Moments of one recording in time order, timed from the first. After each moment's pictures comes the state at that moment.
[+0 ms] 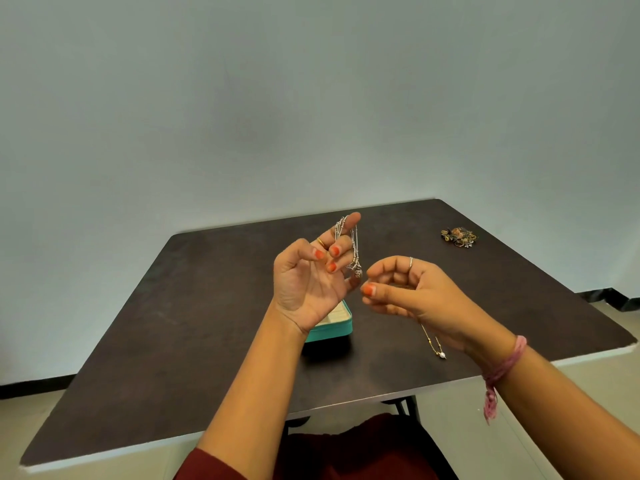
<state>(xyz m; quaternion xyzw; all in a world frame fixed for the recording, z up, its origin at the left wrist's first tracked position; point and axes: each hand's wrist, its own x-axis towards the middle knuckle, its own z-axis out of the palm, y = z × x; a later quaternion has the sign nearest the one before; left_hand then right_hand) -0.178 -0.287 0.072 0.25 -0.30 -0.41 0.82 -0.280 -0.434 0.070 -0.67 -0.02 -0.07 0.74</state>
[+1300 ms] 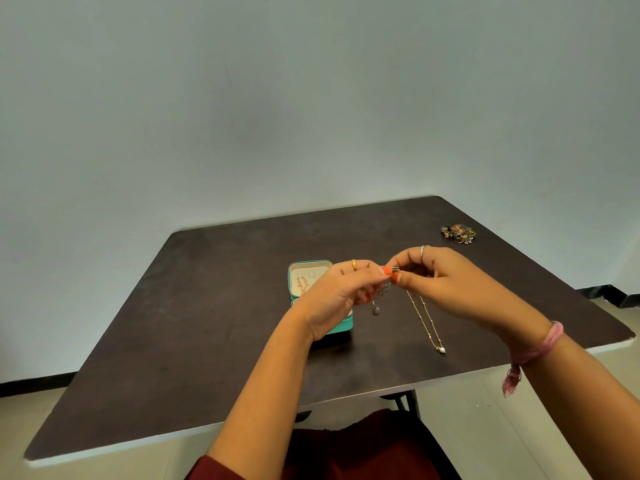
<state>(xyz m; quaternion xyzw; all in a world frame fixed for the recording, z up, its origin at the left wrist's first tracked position) -0.206 -0.300 0.067 0.62 -0.32 -0.29 0.66 -0.290 -0.454 0.094 -0.91 -0.01 -0.11 0.41</state>
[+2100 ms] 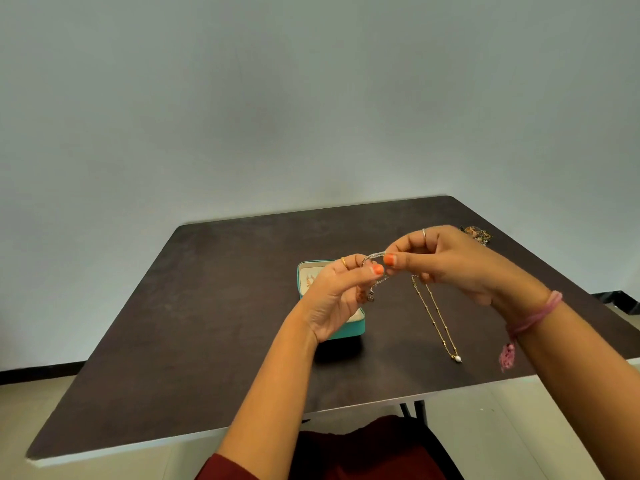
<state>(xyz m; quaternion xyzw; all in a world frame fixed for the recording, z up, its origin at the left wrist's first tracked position) -0.180 -0.291 0.051 0.48 -0.22 -0.33 0.78 -0.258 -0.451 0.110 -0.83 0.00 -0.04 0.56</state>
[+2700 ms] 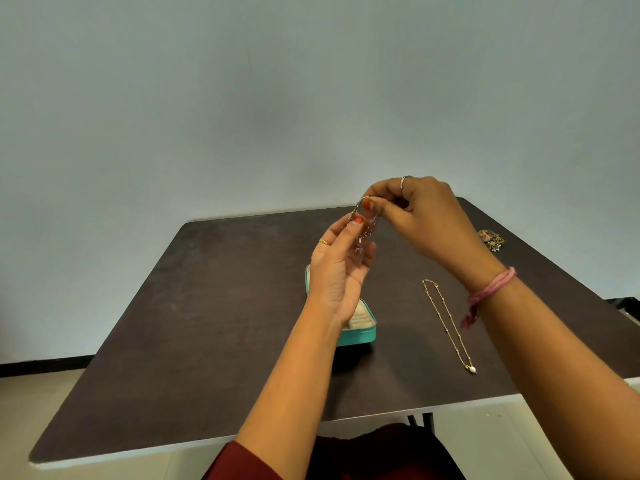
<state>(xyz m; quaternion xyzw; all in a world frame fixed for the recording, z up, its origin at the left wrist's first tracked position) -0.164 -0.308 0.074 0.32 -0.08 -0.19 0.92 -0.204 -0.416 0.141 -0.91 -0.03 -0.31 0.28</state>
